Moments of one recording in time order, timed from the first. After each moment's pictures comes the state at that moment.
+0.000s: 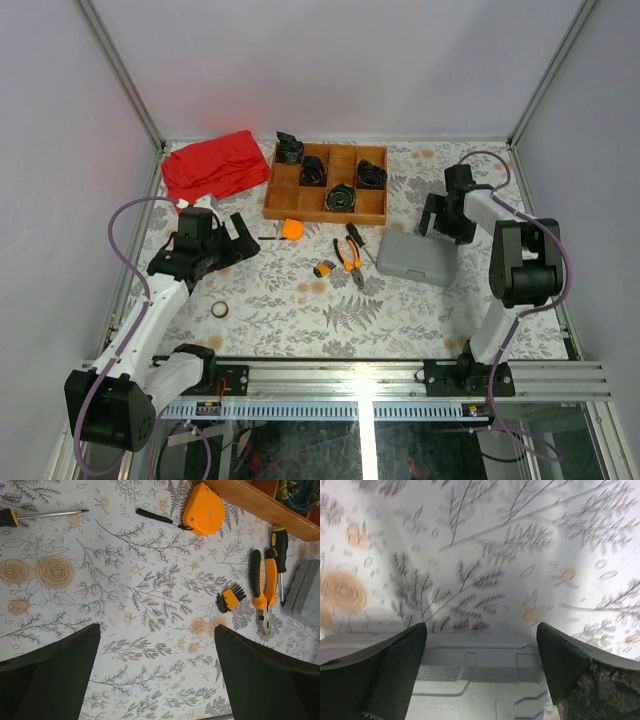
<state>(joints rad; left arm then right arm) -0.16 1.00 0.77 -0.55 0.11 -0.53 0.03 1.87 1.25 -0.60 0.07 0.33</state>
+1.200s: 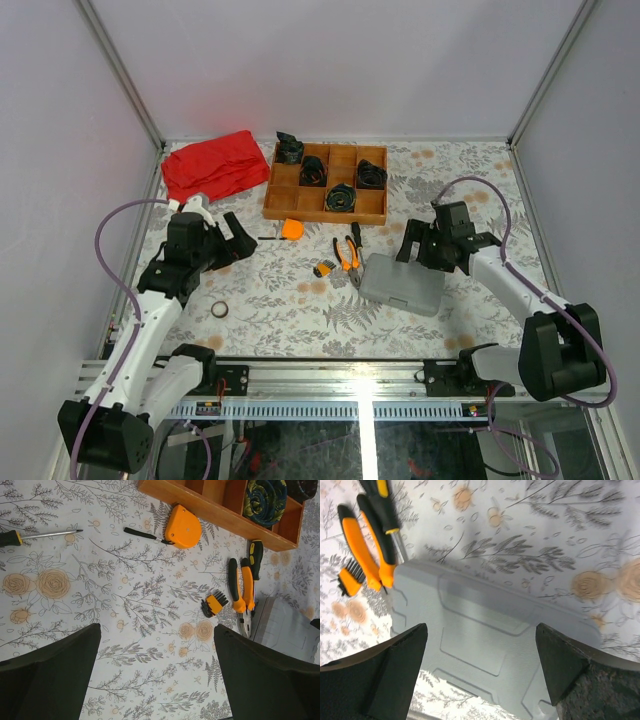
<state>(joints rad) -0.16 0.87 0.75 -0.53 0.11 -0.53 0.25 1.28 0.78 -0.48 -0.11 0.45</state>
